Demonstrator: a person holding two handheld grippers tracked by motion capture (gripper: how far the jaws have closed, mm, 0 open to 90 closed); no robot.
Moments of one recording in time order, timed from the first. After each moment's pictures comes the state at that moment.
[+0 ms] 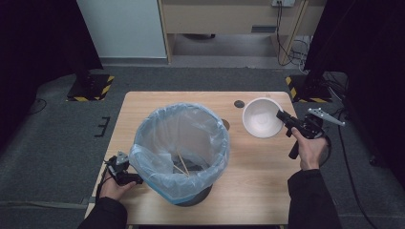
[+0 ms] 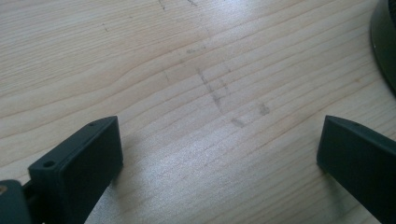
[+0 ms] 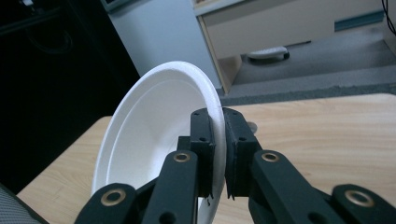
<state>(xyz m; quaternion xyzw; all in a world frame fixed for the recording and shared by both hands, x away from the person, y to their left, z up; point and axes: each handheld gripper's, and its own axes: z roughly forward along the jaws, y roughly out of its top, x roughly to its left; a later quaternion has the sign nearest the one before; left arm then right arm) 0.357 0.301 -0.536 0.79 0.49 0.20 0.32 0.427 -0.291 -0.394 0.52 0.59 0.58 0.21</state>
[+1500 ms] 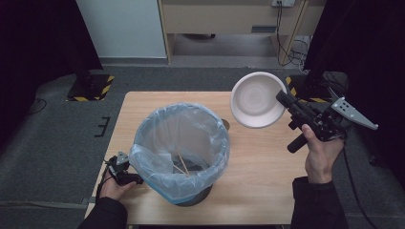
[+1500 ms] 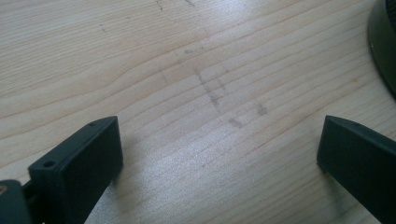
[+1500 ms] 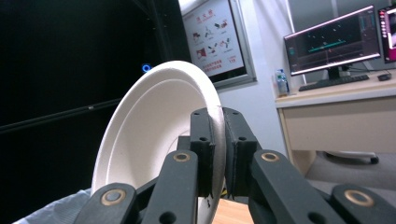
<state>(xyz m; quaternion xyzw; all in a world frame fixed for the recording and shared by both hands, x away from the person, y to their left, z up) 0.357 0.300 -0.536 0.79 0.49 0.20 0.32 0.355 -0.249 -0.281 0.35 0.54 0.73 0.22</state>
